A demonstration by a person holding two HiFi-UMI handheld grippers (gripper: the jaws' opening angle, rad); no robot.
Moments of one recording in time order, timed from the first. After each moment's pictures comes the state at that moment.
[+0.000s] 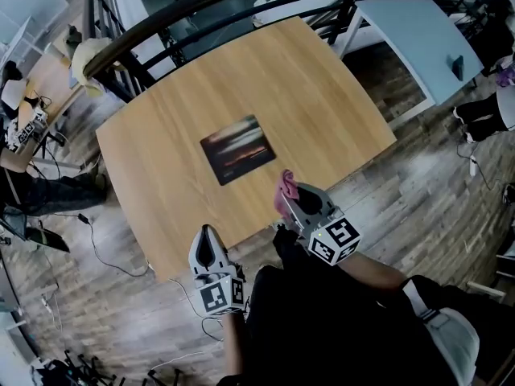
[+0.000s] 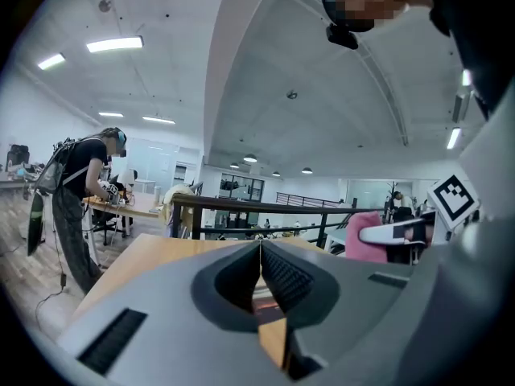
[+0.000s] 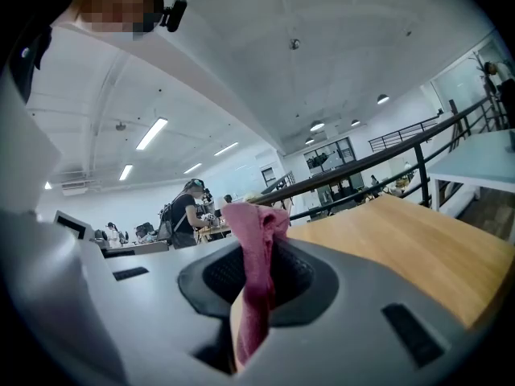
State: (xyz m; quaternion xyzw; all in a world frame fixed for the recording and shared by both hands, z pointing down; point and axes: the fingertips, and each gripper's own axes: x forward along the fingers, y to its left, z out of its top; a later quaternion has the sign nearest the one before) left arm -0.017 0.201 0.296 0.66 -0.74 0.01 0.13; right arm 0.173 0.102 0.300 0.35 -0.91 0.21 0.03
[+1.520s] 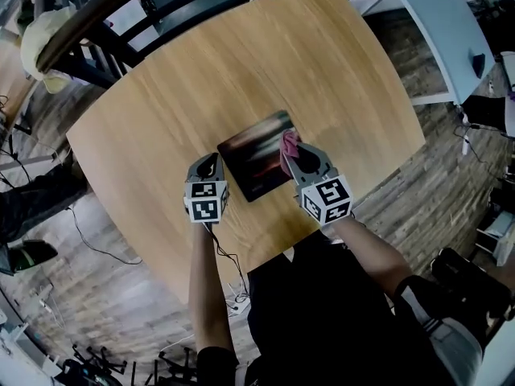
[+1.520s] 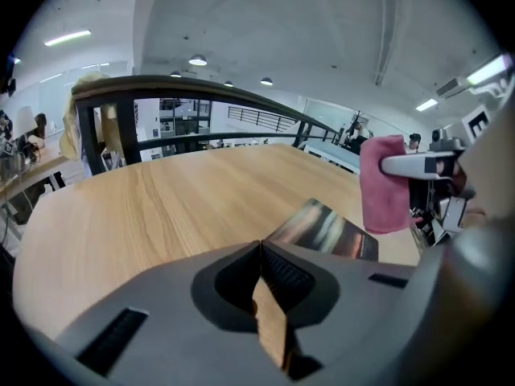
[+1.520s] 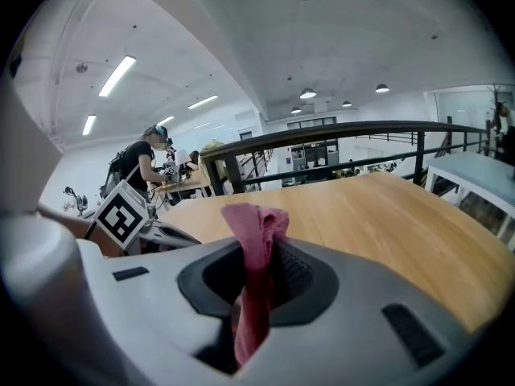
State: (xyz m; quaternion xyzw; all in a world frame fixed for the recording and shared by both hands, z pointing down) left arm -0.122 -0.065 0.572 0.75 -0.52 0.27 0.31; right arm 0.055 -0.087 0.478 0.42 -0.86 0.20 0.19
